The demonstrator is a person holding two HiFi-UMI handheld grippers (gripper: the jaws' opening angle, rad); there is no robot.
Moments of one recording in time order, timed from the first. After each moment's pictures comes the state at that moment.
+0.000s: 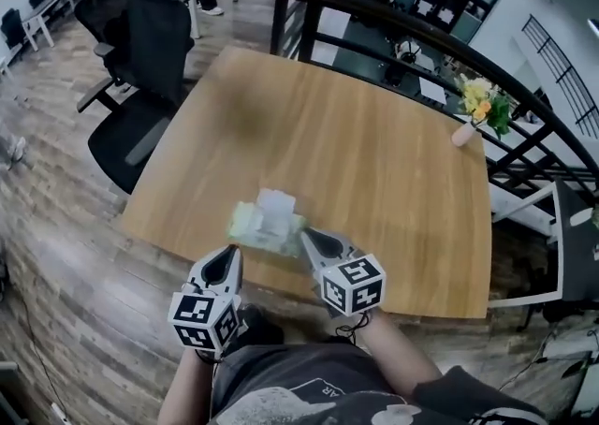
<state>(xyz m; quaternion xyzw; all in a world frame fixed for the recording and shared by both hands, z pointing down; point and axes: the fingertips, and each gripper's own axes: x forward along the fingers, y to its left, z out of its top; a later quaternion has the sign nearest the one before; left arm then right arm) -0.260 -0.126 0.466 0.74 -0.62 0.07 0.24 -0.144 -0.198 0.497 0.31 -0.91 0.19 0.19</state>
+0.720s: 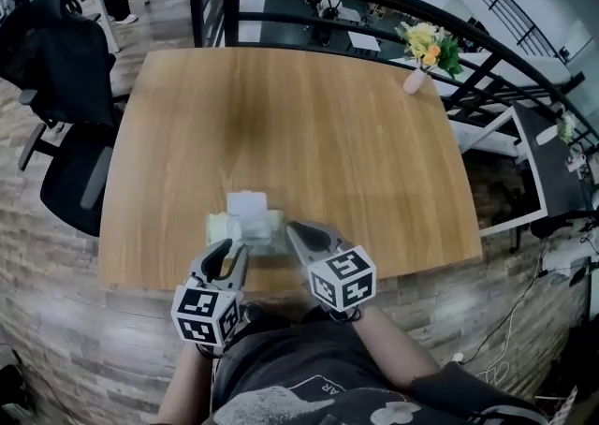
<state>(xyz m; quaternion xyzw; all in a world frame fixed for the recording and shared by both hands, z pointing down) -0.236 -0.179 0.502 0.84 -0.47 0.13 0.25 -0.137 -0.214 0.512 0.42 -0.86 0.21 0.19</state>
